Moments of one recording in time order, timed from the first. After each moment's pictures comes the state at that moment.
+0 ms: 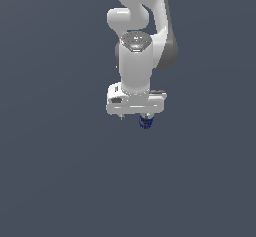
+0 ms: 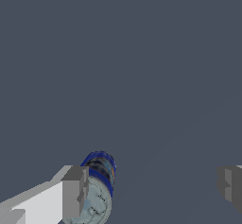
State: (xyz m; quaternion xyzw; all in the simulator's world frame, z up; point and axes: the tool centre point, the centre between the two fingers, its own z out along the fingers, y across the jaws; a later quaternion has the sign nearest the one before) arm 0.009 0.027 0.190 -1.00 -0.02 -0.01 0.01
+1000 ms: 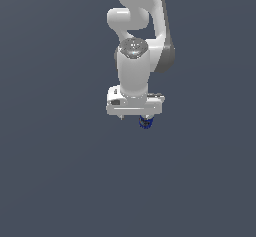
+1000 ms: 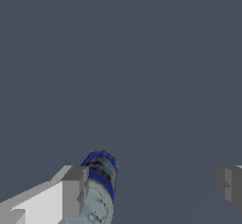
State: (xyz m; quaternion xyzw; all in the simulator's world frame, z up) arm 0.003 0.025 0.174 -1.00 0.01 -0.01 0.02
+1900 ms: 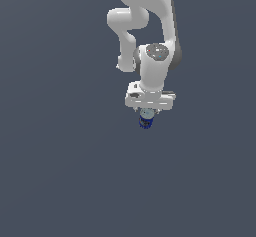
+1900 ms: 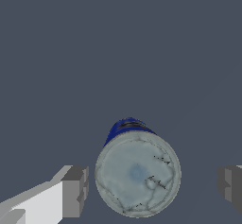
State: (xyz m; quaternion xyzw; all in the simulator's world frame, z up) arm -0.066 0.087 0.130 -1.00 0.06 0.00 0.00
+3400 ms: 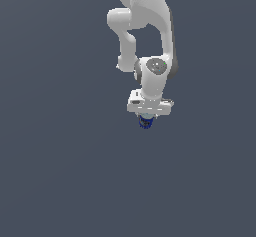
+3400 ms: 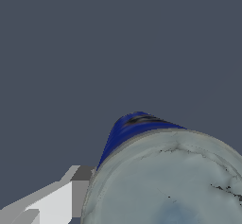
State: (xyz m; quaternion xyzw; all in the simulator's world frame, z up) arm -0.078 0.096 0.075 -1.00 0.07 0.00 0.00
